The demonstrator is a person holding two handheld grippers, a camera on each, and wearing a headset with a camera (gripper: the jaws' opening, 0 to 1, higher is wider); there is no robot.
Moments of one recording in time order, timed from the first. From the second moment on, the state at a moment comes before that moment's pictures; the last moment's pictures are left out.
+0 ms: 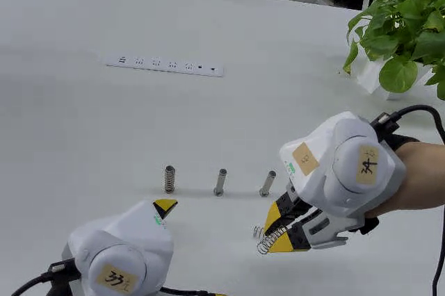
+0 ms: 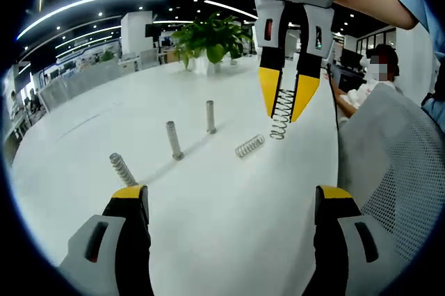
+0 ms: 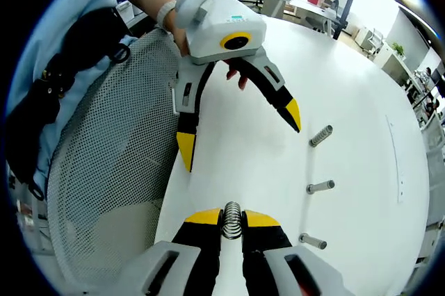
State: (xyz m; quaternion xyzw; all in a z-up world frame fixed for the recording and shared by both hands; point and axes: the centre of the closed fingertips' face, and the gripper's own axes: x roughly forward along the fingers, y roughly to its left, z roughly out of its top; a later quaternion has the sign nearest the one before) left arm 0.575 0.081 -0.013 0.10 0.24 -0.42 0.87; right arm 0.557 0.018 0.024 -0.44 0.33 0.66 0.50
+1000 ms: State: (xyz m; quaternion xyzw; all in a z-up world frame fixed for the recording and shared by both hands) left arm 0.612 0.146 0.002 0.04 0.22 -0.28 0.93; right arm 0.621 0.057 0.041 -0.49 0.29 0.66 0.49
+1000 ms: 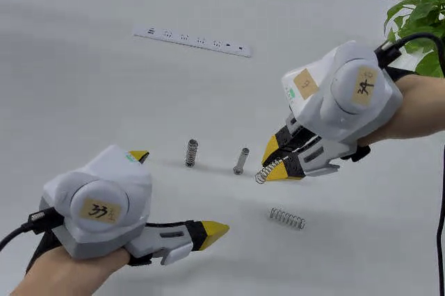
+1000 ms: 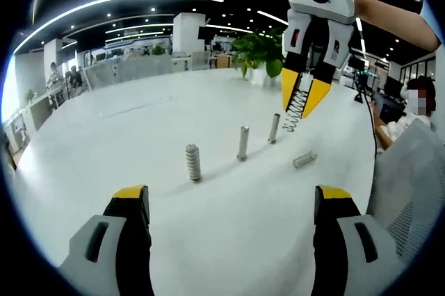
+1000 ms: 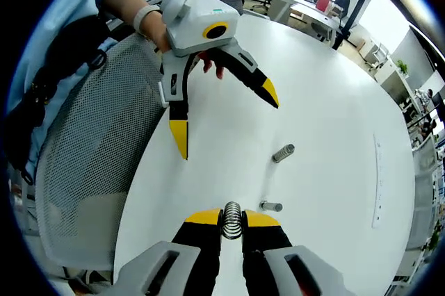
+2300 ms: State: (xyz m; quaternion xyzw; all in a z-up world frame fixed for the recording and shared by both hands) left arm 0.611 0.148 0.002 0.03 0.23 -0.28 0.93; right arm 0.679 0.073 0.023 -0.55 0.31 0.65 0.43
